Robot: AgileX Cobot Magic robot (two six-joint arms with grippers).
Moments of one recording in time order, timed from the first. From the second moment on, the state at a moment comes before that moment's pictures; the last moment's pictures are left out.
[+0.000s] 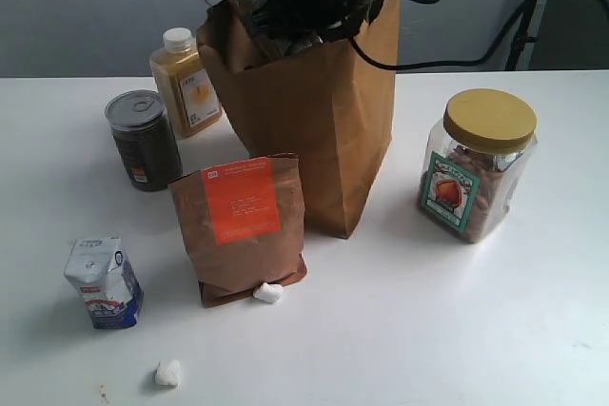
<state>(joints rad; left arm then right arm) 0.16 0.00 0.00 0.12 0.21 0.16 0.78 2.05 -1.86 0.28 0.62 -0.36</state>
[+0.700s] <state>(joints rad) 0.16 0.00 0.00 0.12 0.21 0.16 0.78 2.02 -1.88 0.33 0.71 -0.38</state>
